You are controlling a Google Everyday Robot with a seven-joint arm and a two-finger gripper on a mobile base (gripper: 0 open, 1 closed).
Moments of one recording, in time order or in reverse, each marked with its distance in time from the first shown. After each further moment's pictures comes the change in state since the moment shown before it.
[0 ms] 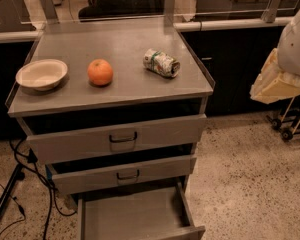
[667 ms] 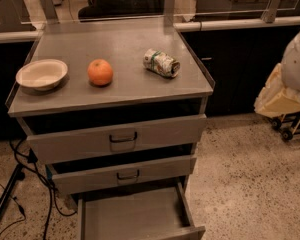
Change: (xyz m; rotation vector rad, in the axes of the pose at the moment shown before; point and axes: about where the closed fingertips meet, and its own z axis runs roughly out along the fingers) arm 0.012 0.013 0.013 0.002 0.007 0.040
